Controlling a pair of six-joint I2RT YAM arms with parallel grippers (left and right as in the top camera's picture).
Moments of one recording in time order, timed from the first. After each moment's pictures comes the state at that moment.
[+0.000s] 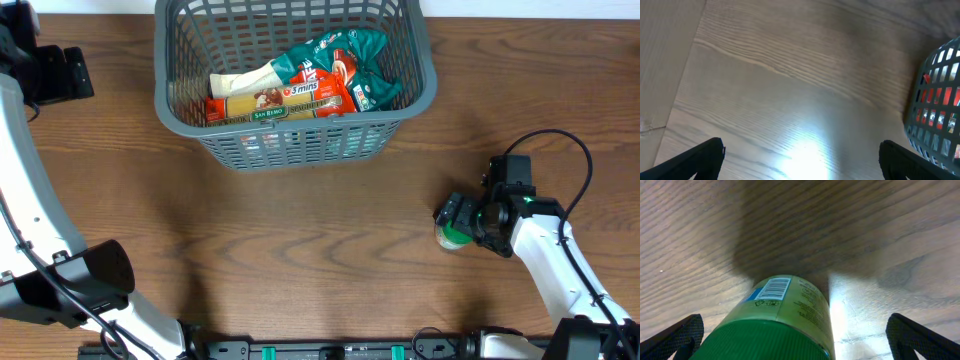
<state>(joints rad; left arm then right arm) 0.36 1.88 2.29 -1.50 -0.09 0.09 -0.07 1.35 0.70 -0.71 -0.05 0.41</state>
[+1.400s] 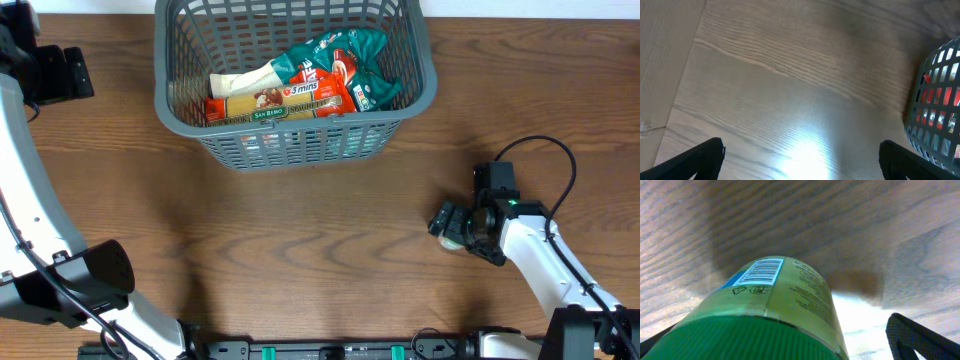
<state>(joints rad) 0.36 1.88 2.29 -1.50 -0.09 0.09 -0.01 1.39 0.65 -0.70 0.01 0.47</state>
